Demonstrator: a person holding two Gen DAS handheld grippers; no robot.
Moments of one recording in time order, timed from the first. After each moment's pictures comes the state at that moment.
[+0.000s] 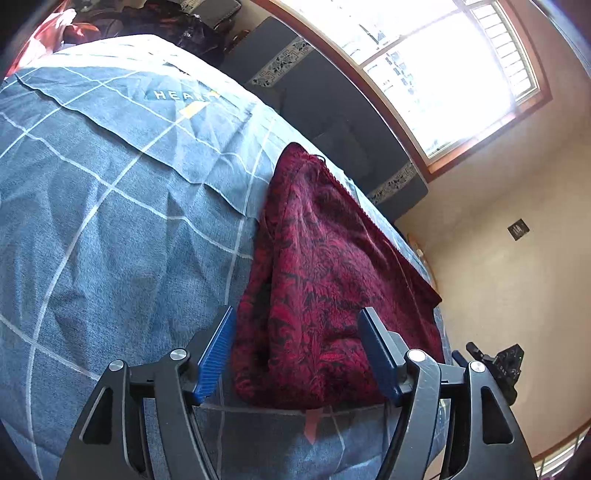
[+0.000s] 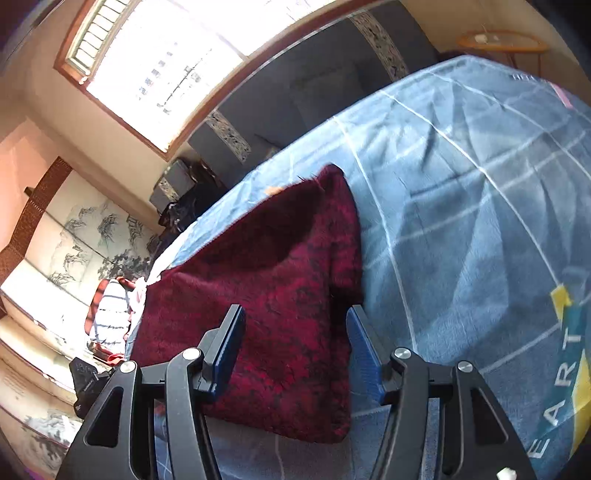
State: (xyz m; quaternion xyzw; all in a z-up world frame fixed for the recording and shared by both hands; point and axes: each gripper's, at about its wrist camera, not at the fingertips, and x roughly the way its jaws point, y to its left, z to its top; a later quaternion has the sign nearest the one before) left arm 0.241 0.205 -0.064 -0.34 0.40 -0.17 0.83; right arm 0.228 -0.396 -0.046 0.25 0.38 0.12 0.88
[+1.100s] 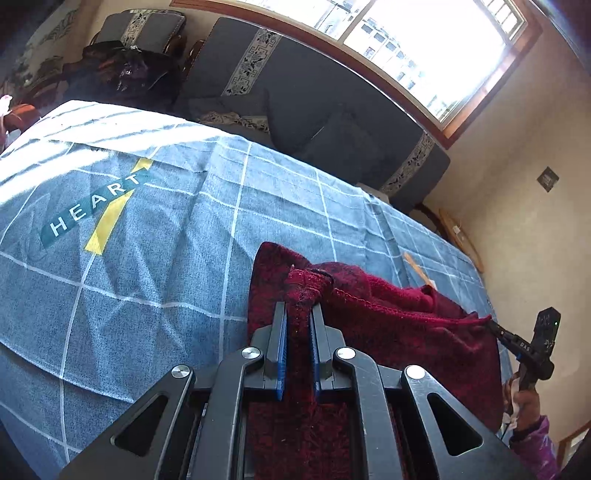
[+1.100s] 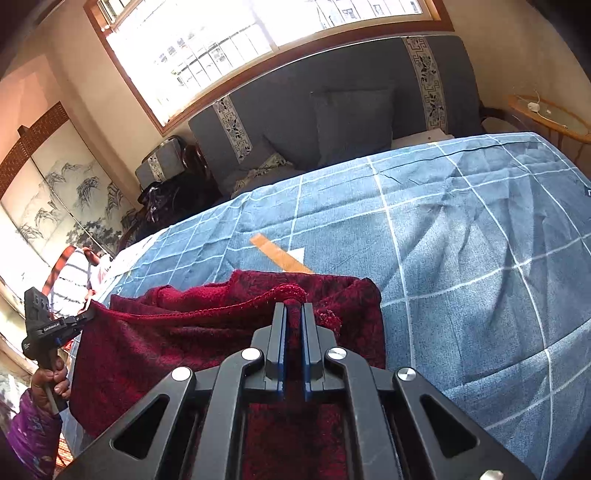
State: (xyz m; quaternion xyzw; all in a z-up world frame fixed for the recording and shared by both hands) left arm 0.423 0.163 -0.055 -0.19 0.44 -0.16 0.86; right arm 0.387 -0.381 -0.049 0.13 0.39 0.09 0.91
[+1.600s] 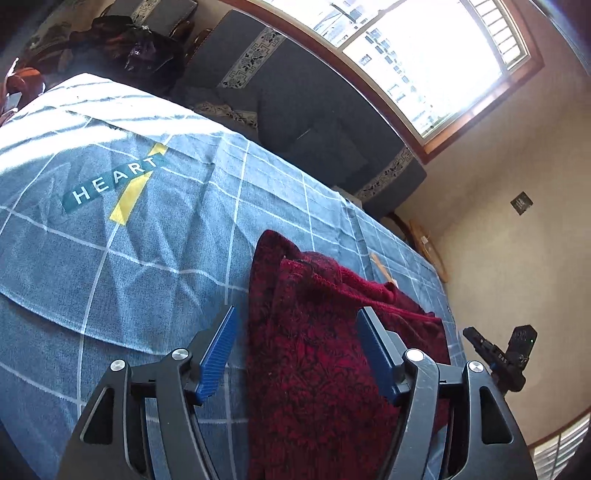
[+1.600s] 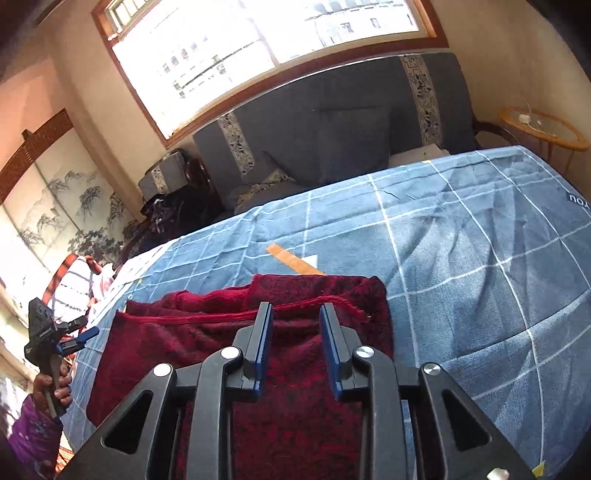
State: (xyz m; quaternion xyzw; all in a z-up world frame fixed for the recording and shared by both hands) left arm 0.381 0.208 -0.033 -0.26 0.44 -0.22 0.83; right arm 0.338 -0.358 -0.011 0.12 0.35 0.10 0.92
